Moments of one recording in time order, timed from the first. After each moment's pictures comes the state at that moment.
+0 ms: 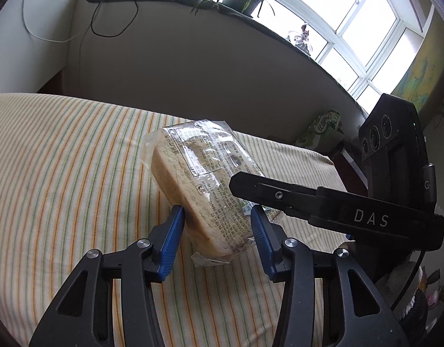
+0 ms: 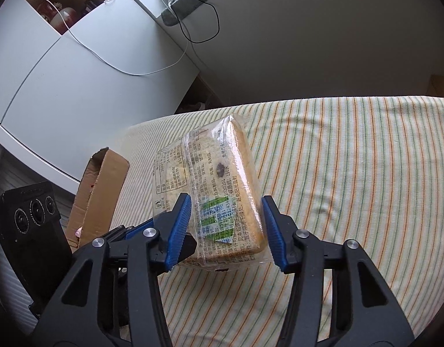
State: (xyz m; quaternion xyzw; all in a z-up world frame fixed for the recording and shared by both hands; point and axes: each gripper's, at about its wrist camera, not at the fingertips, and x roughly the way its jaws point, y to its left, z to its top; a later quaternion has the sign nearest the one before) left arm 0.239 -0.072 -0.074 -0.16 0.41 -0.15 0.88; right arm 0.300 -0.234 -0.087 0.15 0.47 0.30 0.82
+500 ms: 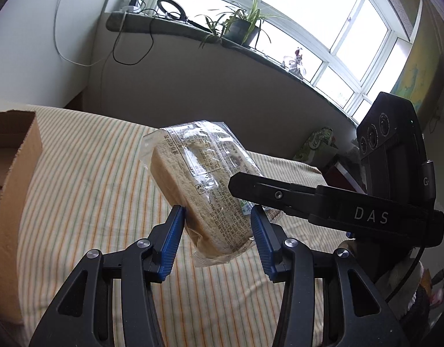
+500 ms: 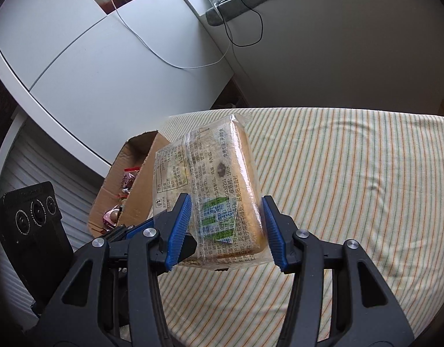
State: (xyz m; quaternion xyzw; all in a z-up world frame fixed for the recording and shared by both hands) left arm 0.165 -0.032 -0.032 -0.16 0.36 -0.13 0.91; right arm 0.237 -0.177 -0.037 0.11 0.44 0.34 0.82
